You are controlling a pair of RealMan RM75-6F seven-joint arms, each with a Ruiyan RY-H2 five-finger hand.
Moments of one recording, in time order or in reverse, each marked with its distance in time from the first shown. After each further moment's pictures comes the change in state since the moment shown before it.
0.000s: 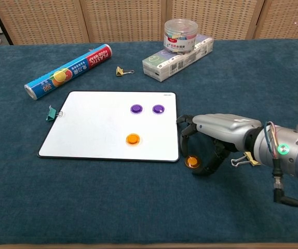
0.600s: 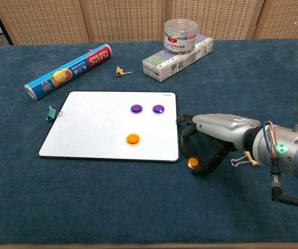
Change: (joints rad) left arm 0.000 0.000 0.000 -0.001 0.000 0.000 0.001; right arm -0.002 -0.006 0.009 0.008 0.008 -0.004 0.008
